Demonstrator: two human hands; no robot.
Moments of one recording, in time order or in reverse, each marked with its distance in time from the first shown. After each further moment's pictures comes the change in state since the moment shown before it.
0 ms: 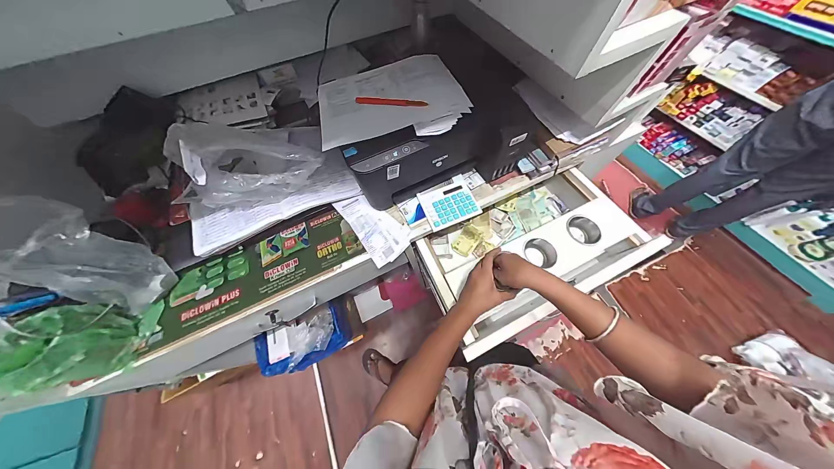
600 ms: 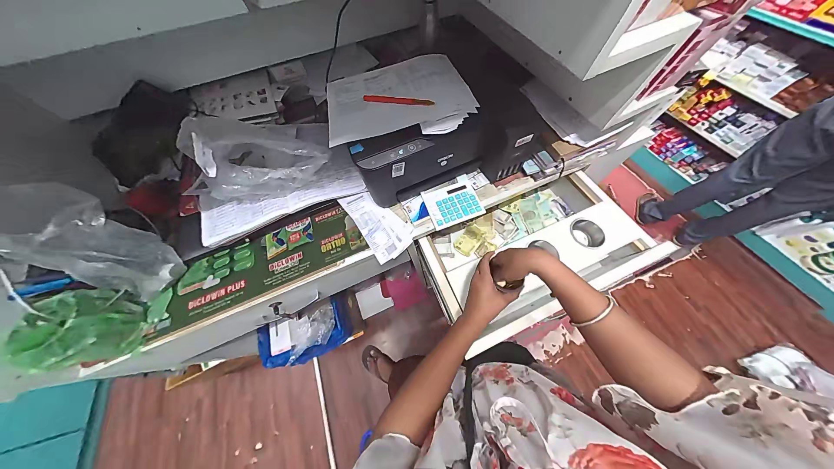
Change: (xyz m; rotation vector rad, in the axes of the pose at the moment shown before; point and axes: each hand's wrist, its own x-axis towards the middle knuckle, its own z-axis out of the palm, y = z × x) left_hand -0.012 0.010 0.016 -0.072 0.210 -0.112; right_hand 0.016 -0.002 -0.028 -0.250 -0.282 -0.089
